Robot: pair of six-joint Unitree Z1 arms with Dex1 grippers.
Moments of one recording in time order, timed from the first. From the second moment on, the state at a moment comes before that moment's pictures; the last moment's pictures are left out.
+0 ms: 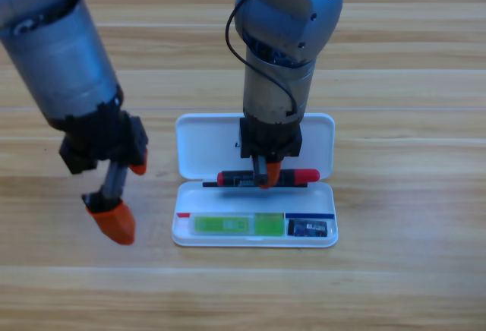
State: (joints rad) arm 0 -0.75 1.84 -1.43 1.05 -0.11 0.72; arm 1 0.94 2.43 -2.24 1.24 -0.05 -0.74
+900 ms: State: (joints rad) arm 0 -0.51 1.67 -1.60 1.05 -0.20 0.73; arm 1 0.98 2.03 -1.99 1.25 0.23 -0.71
